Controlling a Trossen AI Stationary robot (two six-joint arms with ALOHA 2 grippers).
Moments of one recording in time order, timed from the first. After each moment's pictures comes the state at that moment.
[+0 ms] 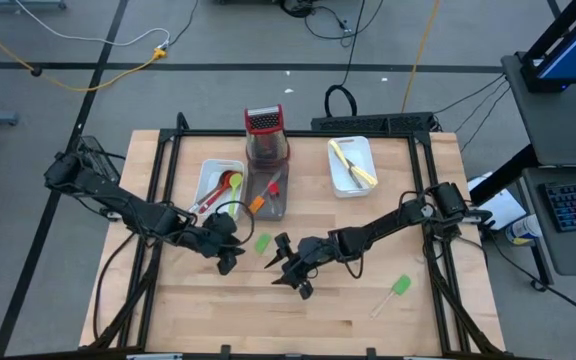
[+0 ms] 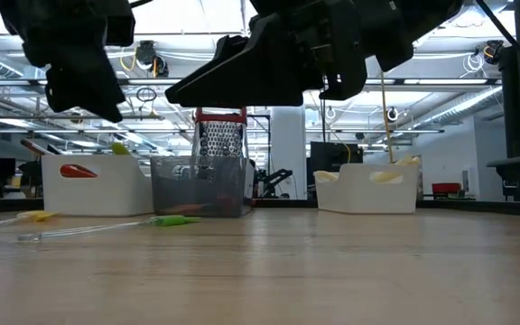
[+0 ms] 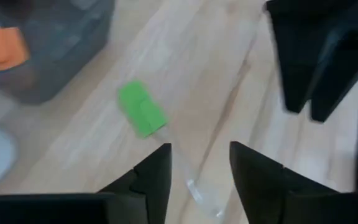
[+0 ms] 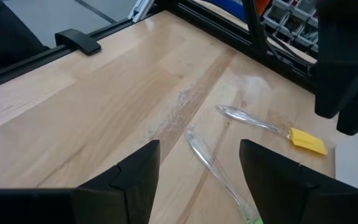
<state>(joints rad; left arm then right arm) -0.40 1.21 0.71 -0.35 -0.26 -0.88 0.28 1.95 1.11 0.44 -0.05 -0.35</state>
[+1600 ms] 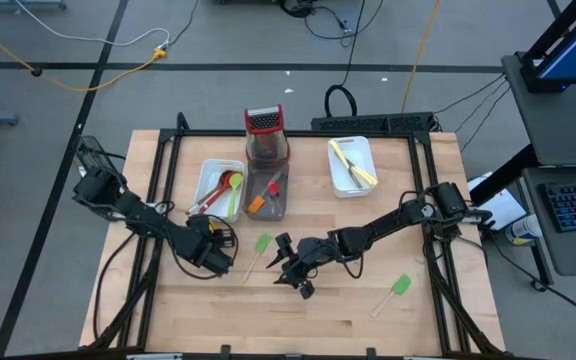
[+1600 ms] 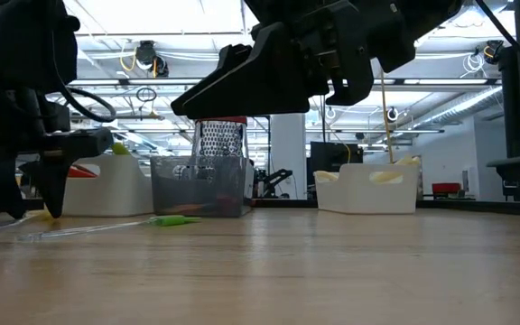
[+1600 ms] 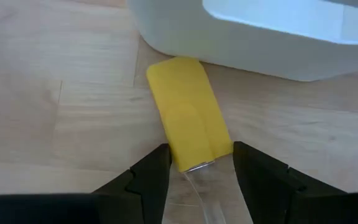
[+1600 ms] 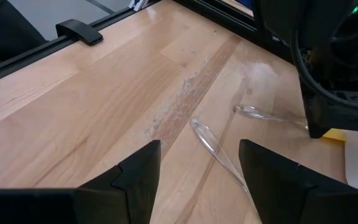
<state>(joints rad) -0.45 1.58 0.71 -0.90 -0.38 -2.19 0.27 1.95 1.11 0.40 -0.05 -0.33</state>
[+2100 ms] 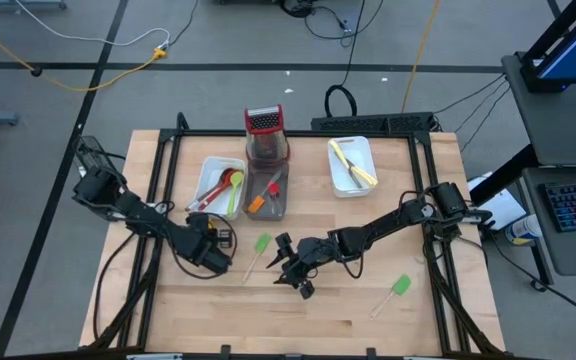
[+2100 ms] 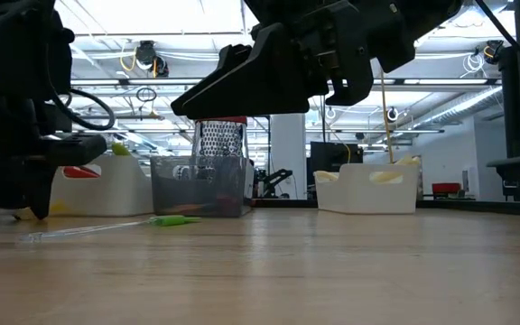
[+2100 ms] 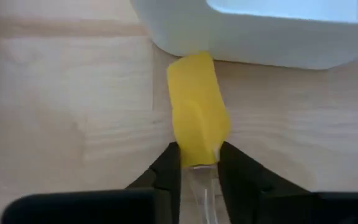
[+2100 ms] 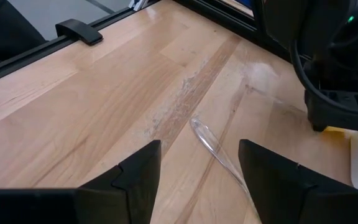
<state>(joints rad) -0.45 1.58 0.69 -0.95 -0.37 -2.09 0.27 1.95 1.11 0.40 -0.05 -0.33</state>
